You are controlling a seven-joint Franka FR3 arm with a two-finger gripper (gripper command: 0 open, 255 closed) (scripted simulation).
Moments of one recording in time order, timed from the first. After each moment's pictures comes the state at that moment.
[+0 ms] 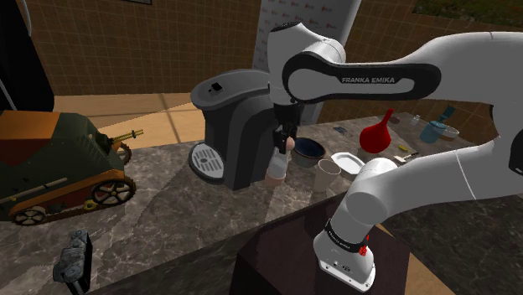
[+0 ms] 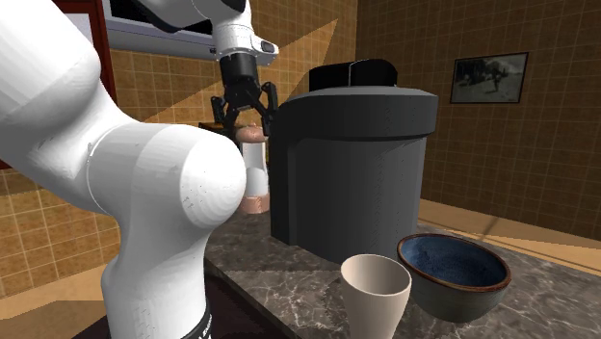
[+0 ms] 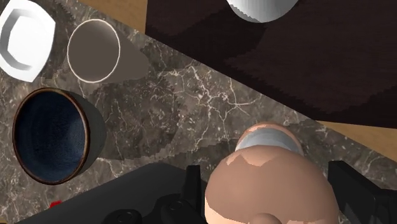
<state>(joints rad) -0.01 -0.74 0.24 -2.52 -0.05 1.60 0.03</state>
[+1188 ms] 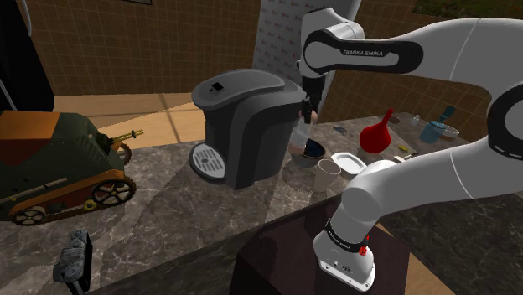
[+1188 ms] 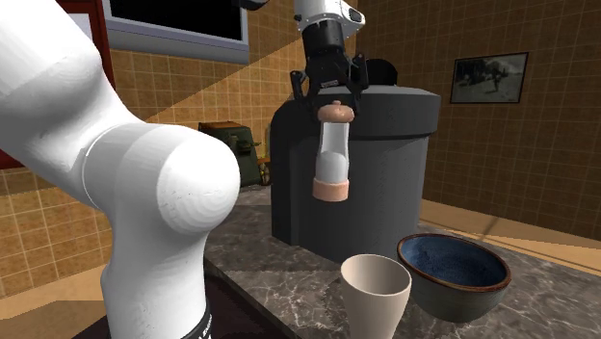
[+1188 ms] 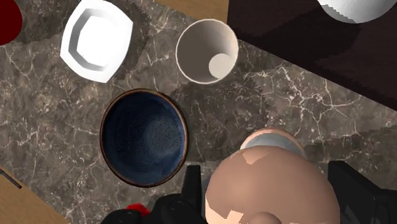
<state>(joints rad) -0.16 -0.67 -0.06 -2.40 -0.30 1.61 -0.30</state>
